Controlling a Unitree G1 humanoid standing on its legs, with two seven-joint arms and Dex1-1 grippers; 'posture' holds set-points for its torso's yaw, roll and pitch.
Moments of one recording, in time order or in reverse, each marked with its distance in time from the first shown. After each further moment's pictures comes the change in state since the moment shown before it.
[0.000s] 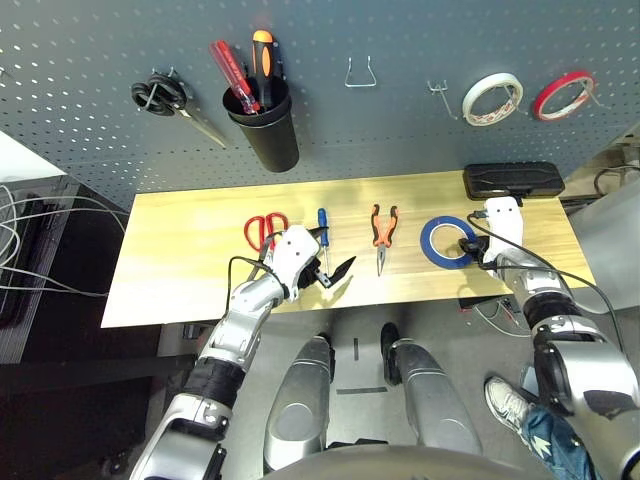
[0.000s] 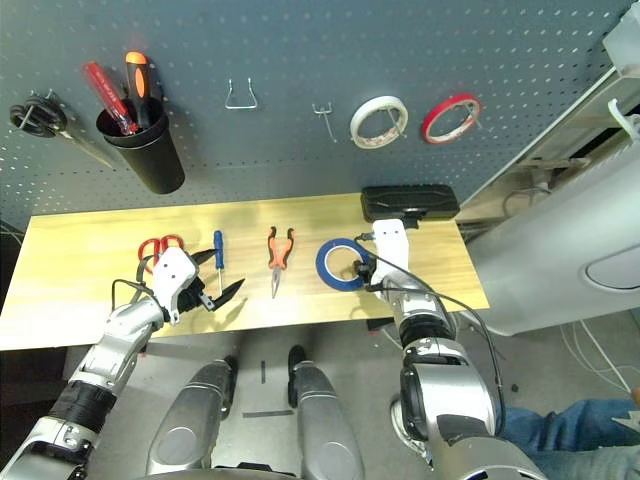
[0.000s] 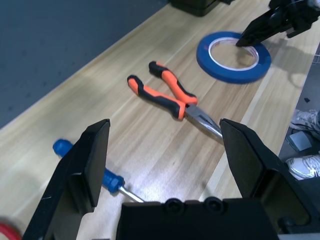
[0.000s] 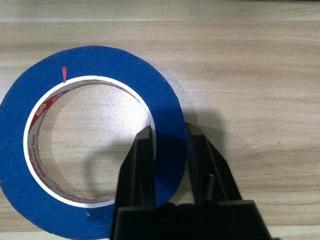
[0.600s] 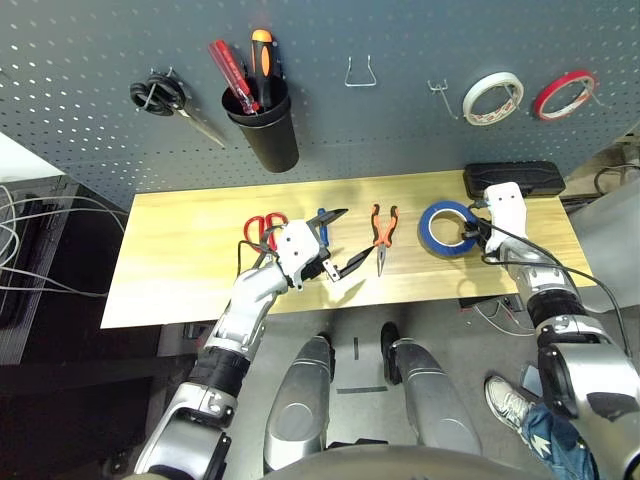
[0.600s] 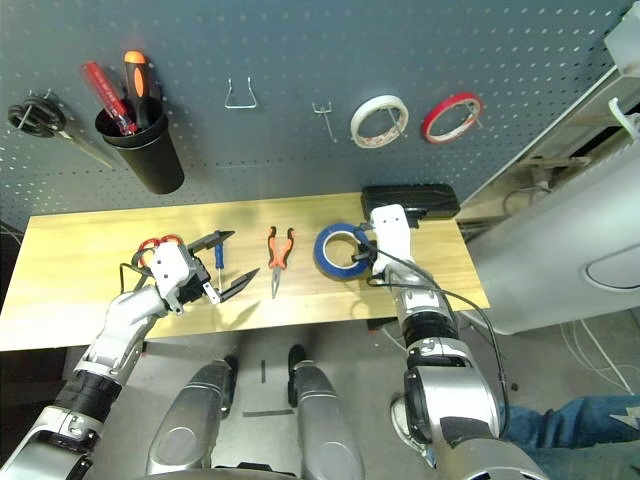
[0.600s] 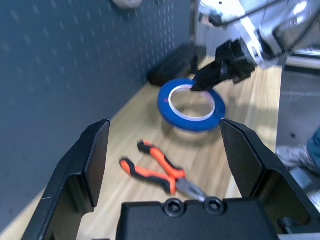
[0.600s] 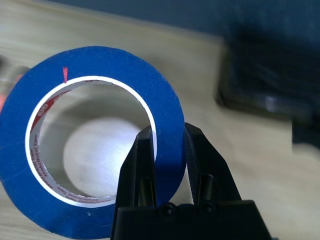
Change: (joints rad) left arm -0.060 -0.025 -0.001 -0.045 -0.105 -0.180 -0.111; right arm 0.119 -0.034 0.085 -0.353 -0.036 -0.170 0.110
